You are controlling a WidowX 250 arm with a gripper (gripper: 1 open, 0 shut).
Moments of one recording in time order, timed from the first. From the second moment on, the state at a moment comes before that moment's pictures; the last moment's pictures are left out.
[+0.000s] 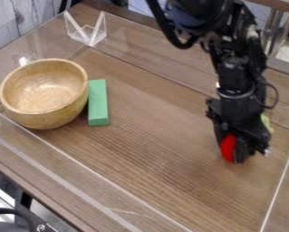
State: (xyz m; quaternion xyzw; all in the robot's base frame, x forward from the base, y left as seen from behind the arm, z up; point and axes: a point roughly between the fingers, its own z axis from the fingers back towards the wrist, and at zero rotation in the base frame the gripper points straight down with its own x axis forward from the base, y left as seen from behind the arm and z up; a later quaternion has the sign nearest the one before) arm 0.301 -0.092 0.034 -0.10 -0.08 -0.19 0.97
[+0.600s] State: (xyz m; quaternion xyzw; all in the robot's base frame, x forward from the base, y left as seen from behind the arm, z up) arm 0.294 -0.095 0.038 -0.09 -0.12 -0.19 0.97
